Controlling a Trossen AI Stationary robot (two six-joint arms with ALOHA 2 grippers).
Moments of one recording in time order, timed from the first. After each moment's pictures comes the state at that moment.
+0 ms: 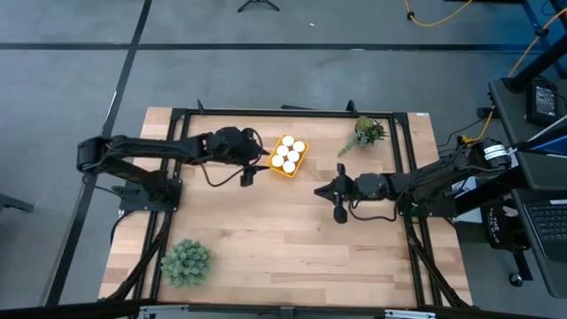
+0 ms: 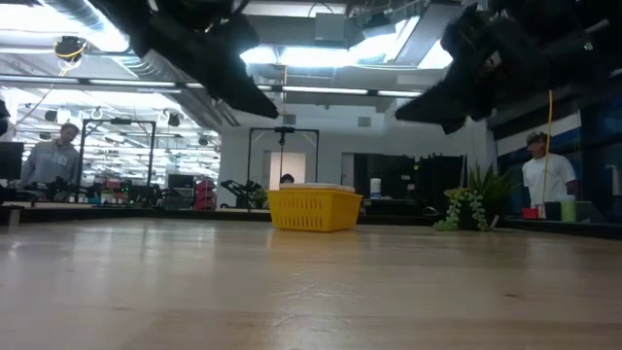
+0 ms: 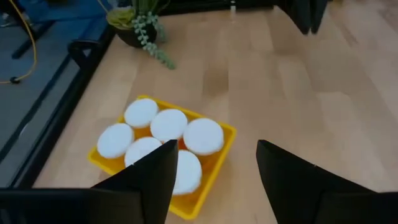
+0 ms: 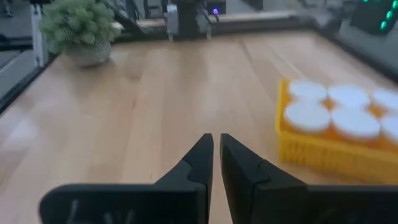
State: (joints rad) left arm 0.27 1.28 0.74 0.01 0.09 0.21; right arm 0.16 1.28 0.36 0.60 0.22 0.13
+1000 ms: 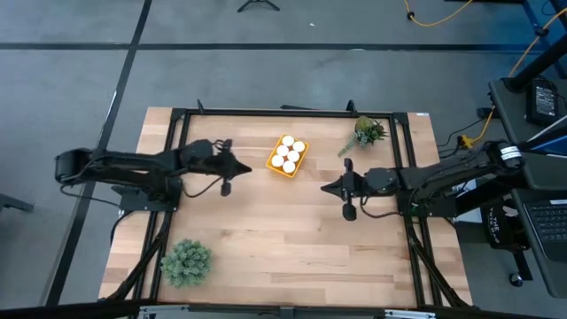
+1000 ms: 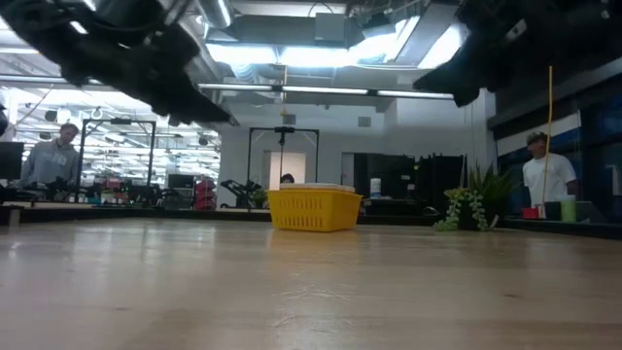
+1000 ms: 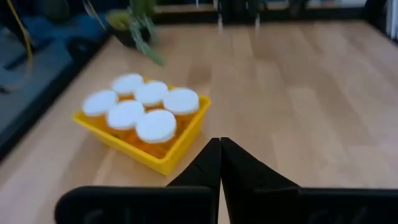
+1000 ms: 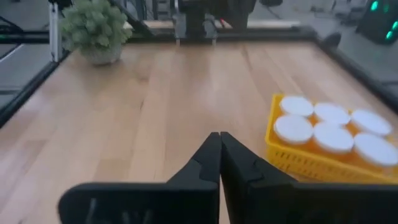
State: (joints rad) left arm 0.26 0.99 0.36 0.25 0.14 0.11; right arm 0.16 1.07 0.43 0.31 0.21 0.07
